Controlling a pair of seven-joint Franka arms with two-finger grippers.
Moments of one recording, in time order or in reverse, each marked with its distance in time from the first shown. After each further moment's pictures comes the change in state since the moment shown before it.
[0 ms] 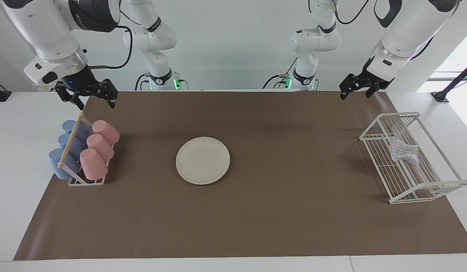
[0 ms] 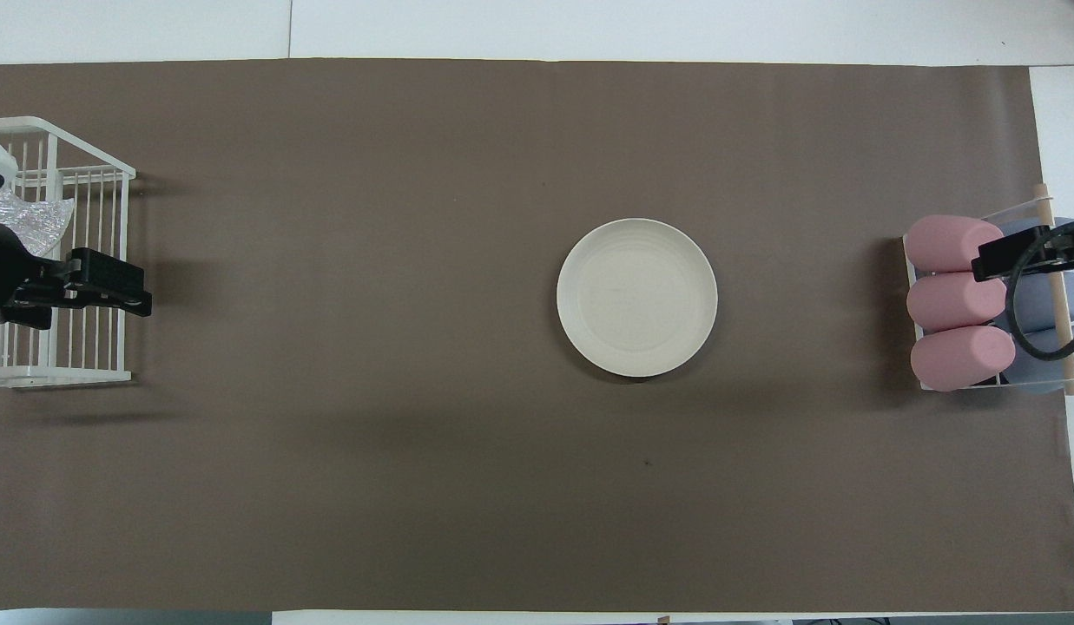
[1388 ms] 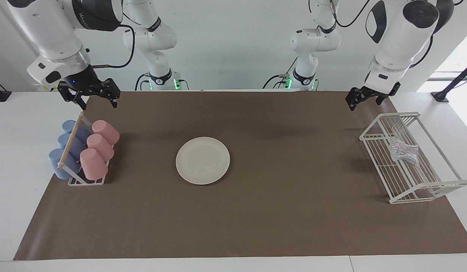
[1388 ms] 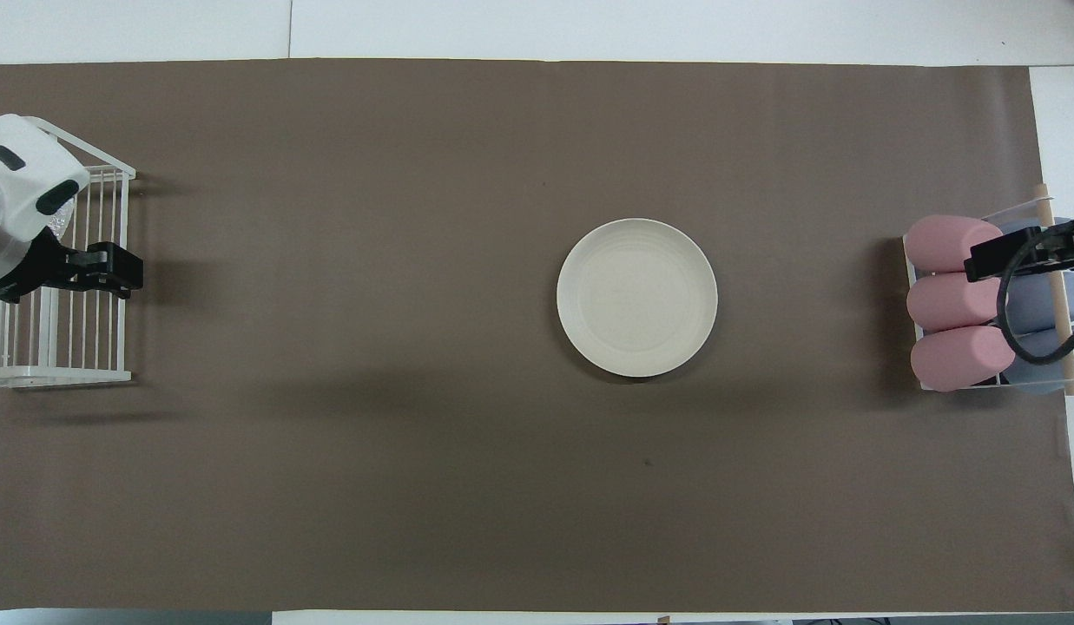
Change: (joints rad) left arm -0.046 0.065 -0.014 -0.093 0.384 0.153 -0.043; right arm 0.012 -0.002 0.002 0.000 0.000 0.000 0.000
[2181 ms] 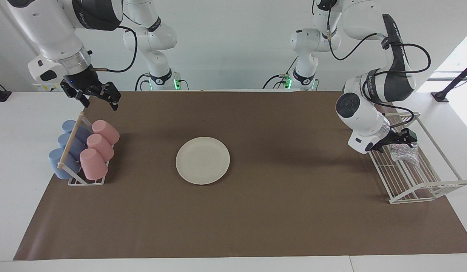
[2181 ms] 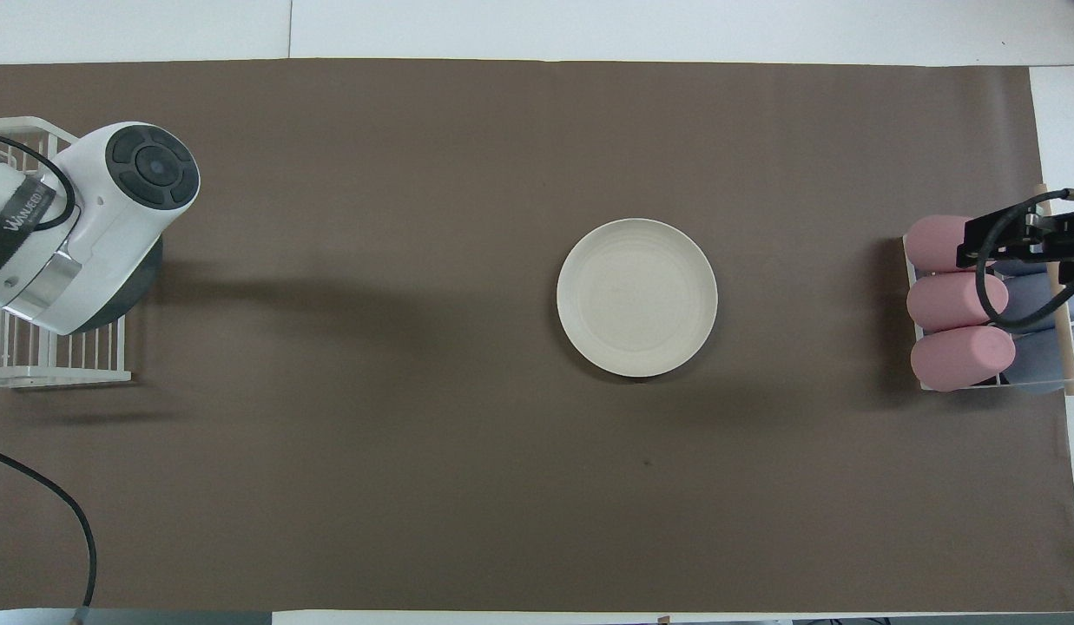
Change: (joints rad) left arm 0.011 0.246 0.011 -0.085 0.668 0.269 -0.016; right arm 0.013 0.000 0.001 0.000 0.029 -0.001 0.355
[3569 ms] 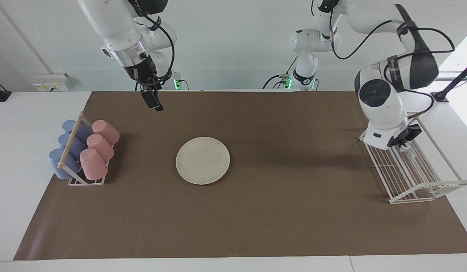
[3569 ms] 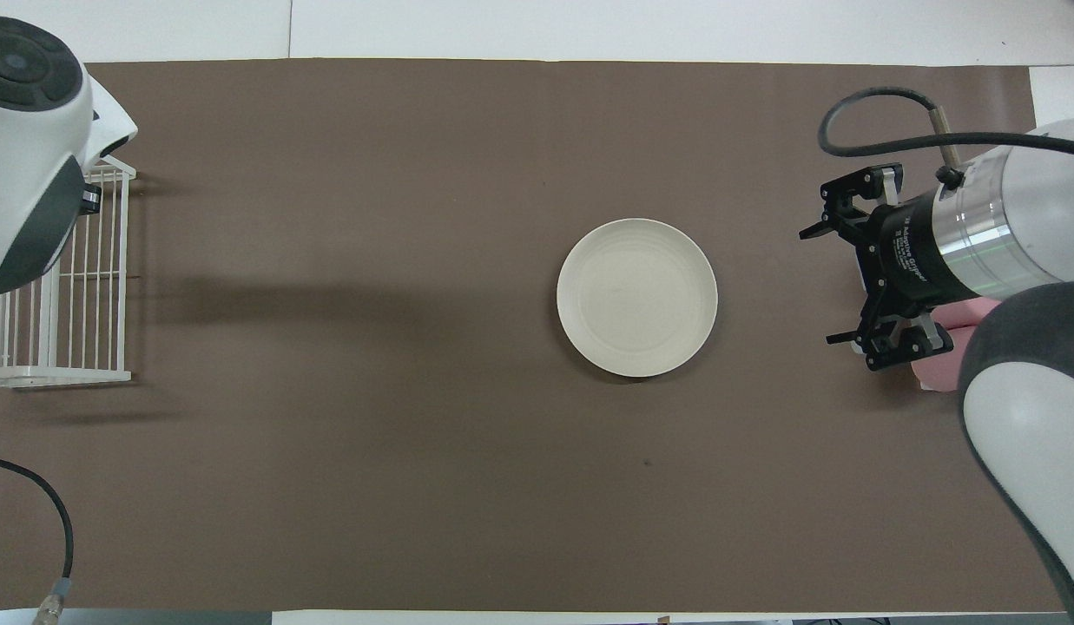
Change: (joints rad) left arm 0.000 -0.003 -0.013 0.271 -0.364 -0.232 -0.019; right arm 0.212 -0.016 0.025 -0.002 0.163 0.016 1.372
